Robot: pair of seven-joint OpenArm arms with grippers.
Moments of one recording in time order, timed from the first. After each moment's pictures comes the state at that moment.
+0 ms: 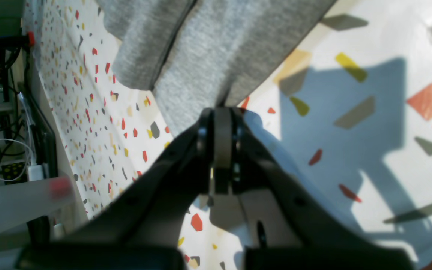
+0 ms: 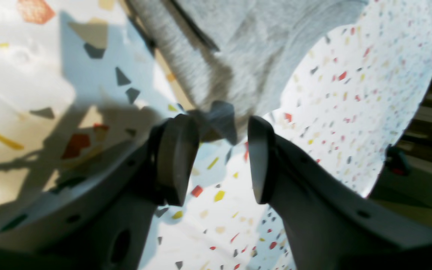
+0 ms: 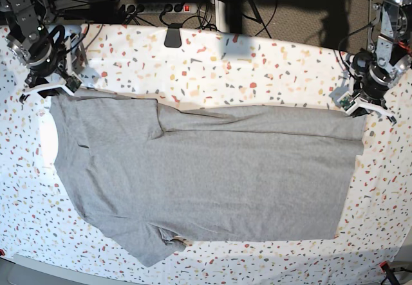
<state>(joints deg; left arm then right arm) 7.8 -27.6 1.6 76.6 33.9 -29.1 5.5 -25.3 43.0 0.5 98.8 -13.8 19.2 -29.2</state>
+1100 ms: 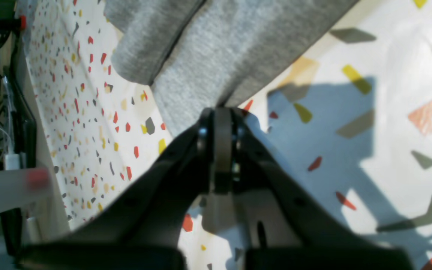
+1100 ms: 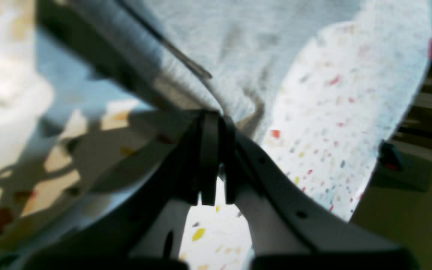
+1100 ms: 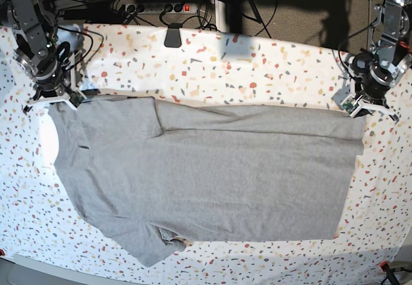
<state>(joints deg) 7.8 -27.7 1.5 76.4 27.1 -28.9 6.4 -15.1 43.1 -7.8 90.3 -14.3 12.5 -29.9</state>
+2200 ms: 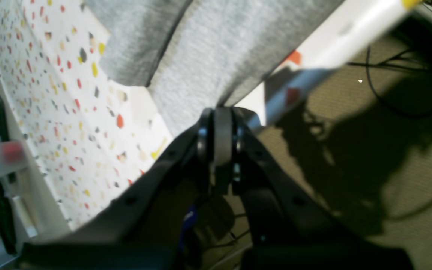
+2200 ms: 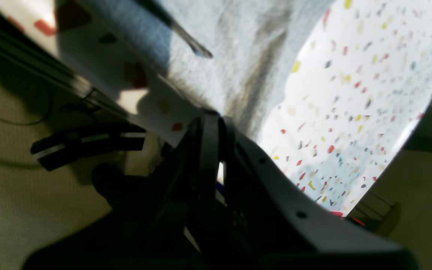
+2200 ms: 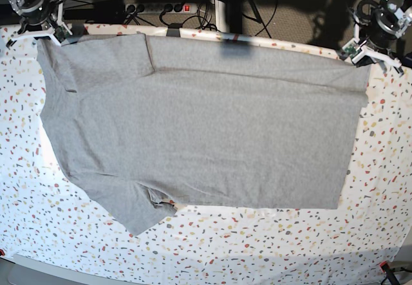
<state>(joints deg) 32.3 -37.1 1.8 96.4 19.4 -15.4 11.6 -51.2 48.6 3.1 106.9 -7.4 -0.5 -32.0</state>
